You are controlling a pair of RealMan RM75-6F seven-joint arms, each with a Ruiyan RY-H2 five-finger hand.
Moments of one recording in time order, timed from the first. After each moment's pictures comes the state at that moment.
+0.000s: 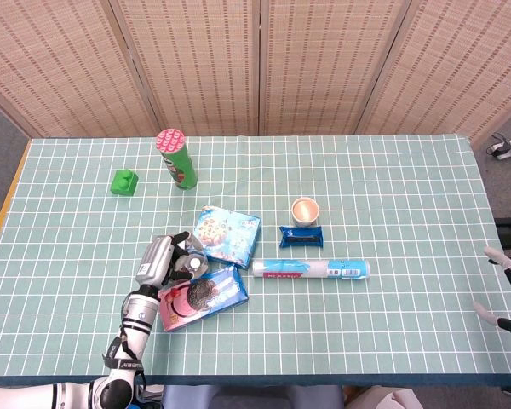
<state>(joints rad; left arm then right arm) -0.58 -1.66 -0.31 -1.79 0.96 1.24 0.22 -0.02 -1.01 0.07 -1.63 -1.51 1.58 0.10</state>
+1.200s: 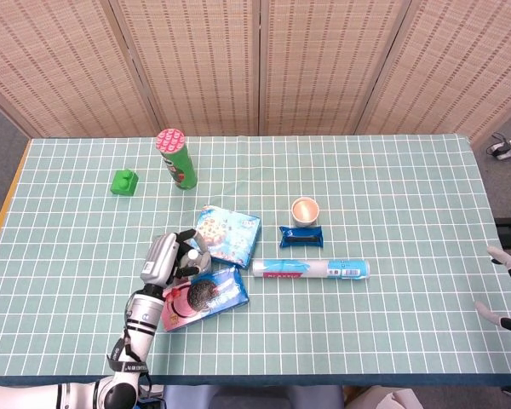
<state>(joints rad) -0.59 -1.68 -0.33 -1.81 1.04 1.29 0.21 -0.02 -1.00 0.08 -1.62 -1.51 1.58 0.13</state>
